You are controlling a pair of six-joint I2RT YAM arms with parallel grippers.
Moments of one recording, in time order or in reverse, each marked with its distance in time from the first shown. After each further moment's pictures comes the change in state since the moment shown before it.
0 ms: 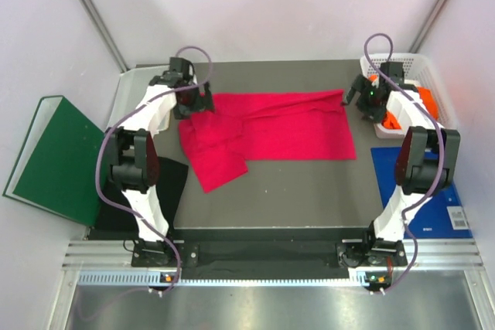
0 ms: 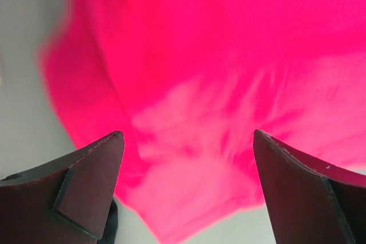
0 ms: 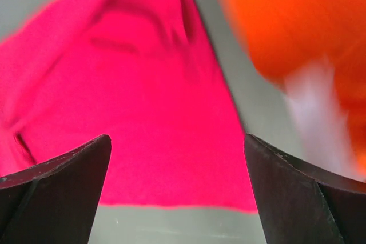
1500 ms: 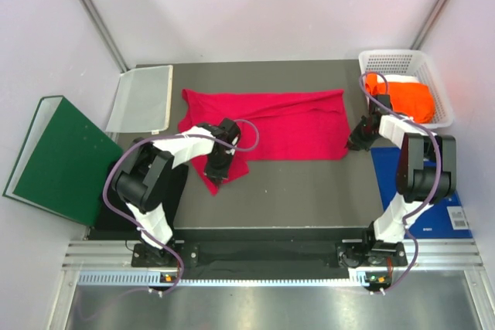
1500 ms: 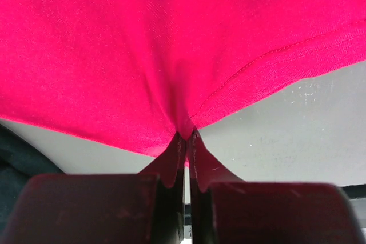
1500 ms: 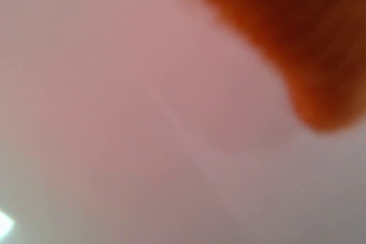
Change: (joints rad) left arm -0.418 -0.145 -0.552 -0.112 -0.108 0.078; right arm 0.035 -0.087 -0.382 0.055 0.063 0.177
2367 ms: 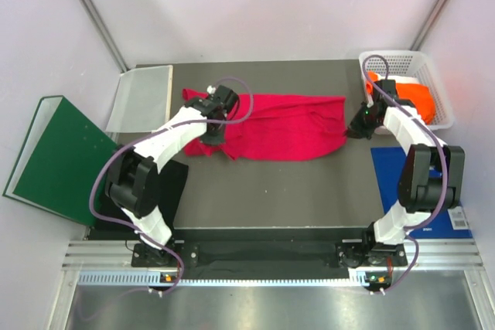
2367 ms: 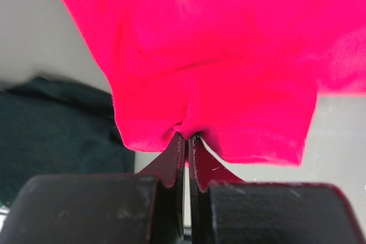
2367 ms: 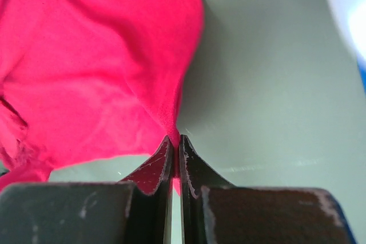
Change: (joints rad) left arm 0.021 -0.064 0.300 -0.109 -0.343 -0.122; right arm 0.026 -0.117 0.110 -0.164 -0.073 -0.037
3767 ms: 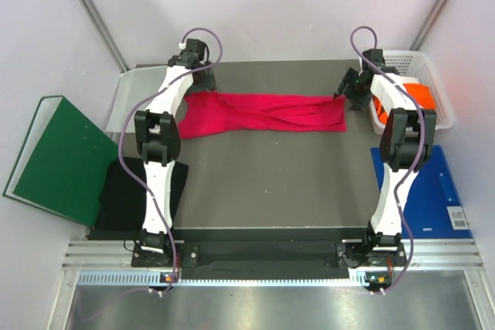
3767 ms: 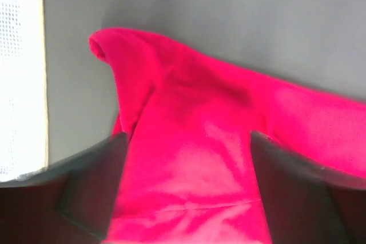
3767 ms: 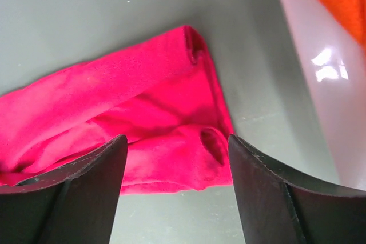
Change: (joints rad) left arm 0.353 0.663 0.888 0.067 0.150 0.016; right arm 0.015 0.498 0.623 -0.032 0.082 -0.064
